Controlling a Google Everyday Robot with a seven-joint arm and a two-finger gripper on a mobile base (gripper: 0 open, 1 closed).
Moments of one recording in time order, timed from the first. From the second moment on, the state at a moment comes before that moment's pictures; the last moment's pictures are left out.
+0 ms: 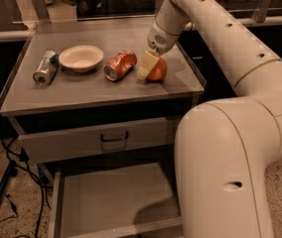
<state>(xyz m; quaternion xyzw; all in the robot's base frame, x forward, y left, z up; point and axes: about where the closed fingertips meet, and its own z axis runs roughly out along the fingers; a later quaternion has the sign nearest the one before) 0.732 -0.044 0.849 -0.55 0.81 0.11 0.17</state>
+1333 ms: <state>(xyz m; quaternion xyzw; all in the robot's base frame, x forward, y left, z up) 0.728 -0.056 0.860 -0.53 0.82 0.12 0.17</state>
